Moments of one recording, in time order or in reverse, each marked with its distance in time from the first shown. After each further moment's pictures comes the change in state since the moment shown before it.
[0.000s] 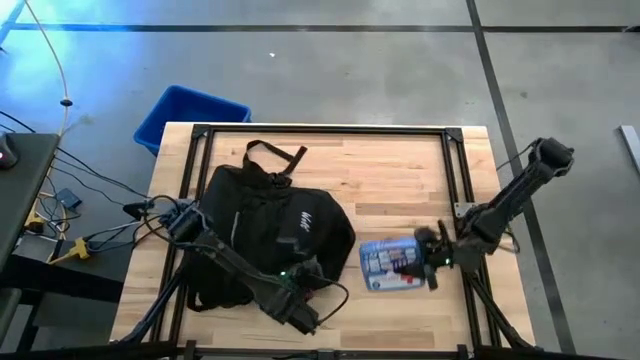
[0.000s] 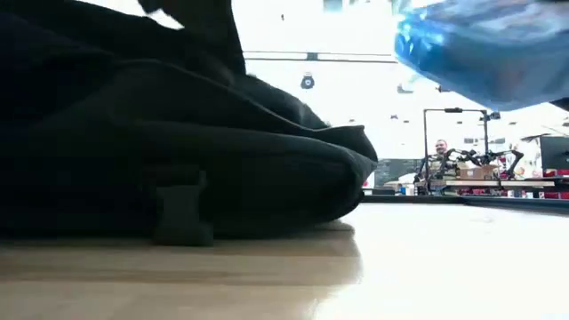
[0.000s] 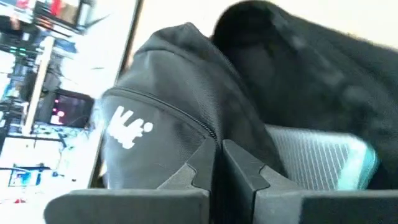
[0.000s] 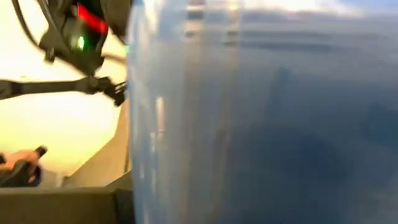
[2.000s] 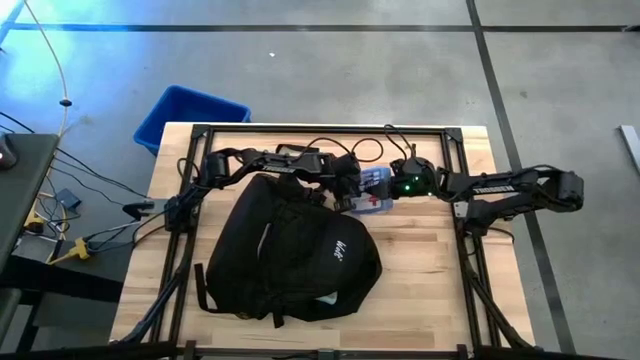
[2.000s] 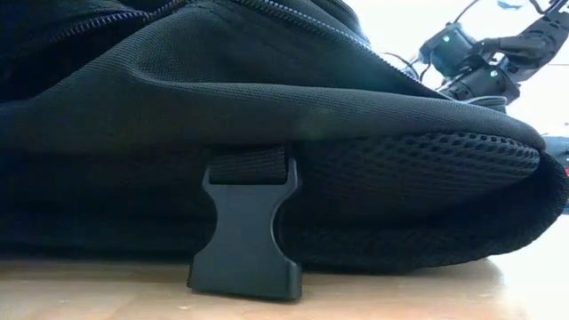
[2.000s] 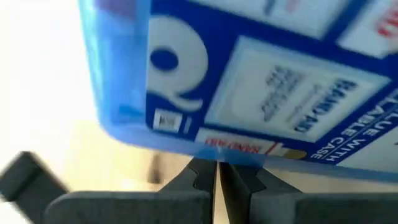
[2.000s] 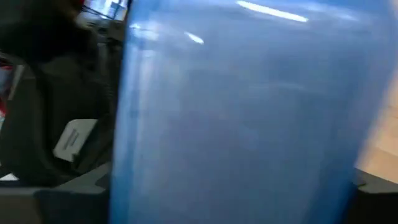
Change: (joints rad) left arm 0.850 0.068 -0.259 1.069 0.921 0.898; right arm -1.165 0.212 0.008 0.037 -0.722 -0.098
